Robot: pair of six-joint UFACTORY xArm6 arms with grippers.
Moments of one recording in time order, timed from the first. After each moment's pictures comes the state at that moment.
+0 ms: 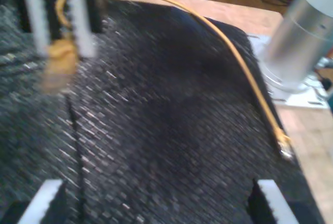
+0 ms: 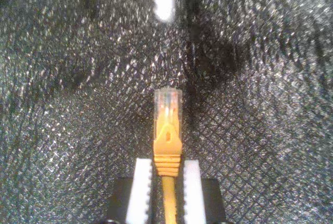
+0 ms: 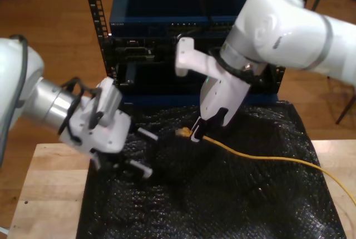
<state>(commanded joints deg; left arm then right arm) 8.5 -11.0 -44.6 -54.5 86.2 -245.7 21.9 -7.2 -62.6 27.7 70.9 -72.1</state>
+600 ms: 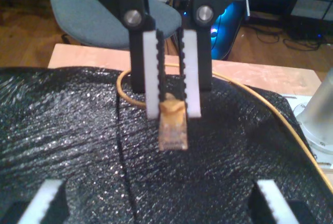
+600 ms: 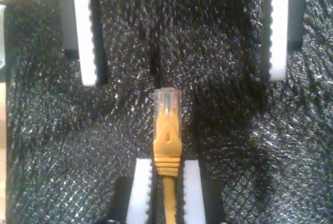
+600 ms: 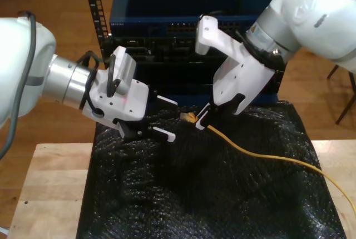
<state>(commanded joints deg) 5.8 -8.0 -49.5 -62.7 87.9 -245.6 17.5 -10.0 -61.8 35.5 75.1 -74.6</state>
